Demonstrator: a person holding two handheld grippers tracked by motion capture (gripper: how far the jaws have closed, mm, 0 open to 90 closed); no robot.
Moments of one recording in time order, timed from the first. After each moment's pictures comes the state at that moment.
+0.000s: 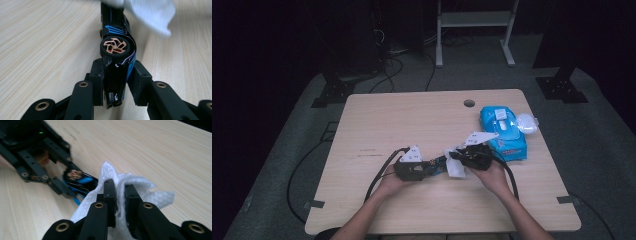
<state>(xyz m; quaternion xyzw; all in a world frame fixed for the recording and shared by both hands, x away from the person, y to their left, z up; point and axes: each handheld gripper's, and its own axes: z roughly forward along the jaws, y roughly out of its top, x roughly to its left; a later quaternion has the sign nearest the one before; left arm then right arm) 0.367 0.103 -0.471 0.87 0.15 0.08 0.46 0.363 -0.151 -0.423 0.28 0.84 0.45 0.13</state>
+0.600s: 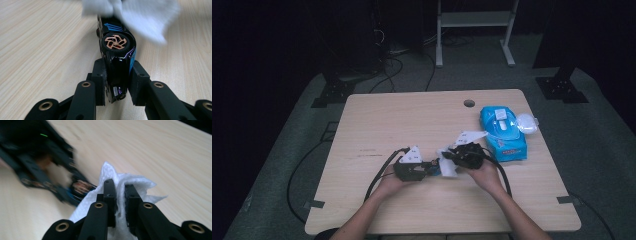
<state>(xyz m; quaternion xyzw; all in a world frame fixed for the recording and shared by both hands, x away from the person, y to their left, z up) 0.367 0.105 -0.470 0.87 0.14 0.09 0.46 0.369 -0.141 -0.420 0.27 0.84 0.44 0.14</state>
